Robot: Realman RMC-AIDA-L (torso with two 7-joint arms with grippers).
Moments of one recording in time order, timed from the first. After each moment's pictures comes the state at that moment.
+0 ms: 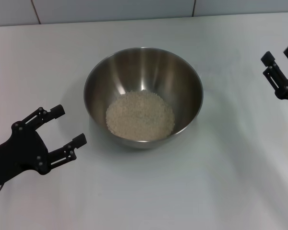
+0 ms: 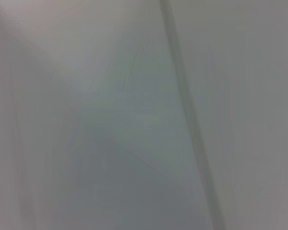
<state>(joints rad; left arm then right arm) -0.26 -2.06 0.79 0.39 1.58 1.68 -0.78 0.32 2.05 0.79 0.07 -2.51 -1.51 0.43</state>
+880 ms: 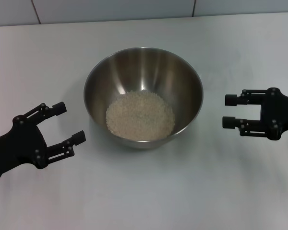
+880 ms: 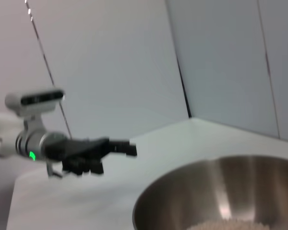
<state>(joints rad) -0.30 -2.03 0.79 0.42 1.63 1.67 -0.88 0.61 1.95 0.00 -0.45 -2.58 -1.86 1.06</state>
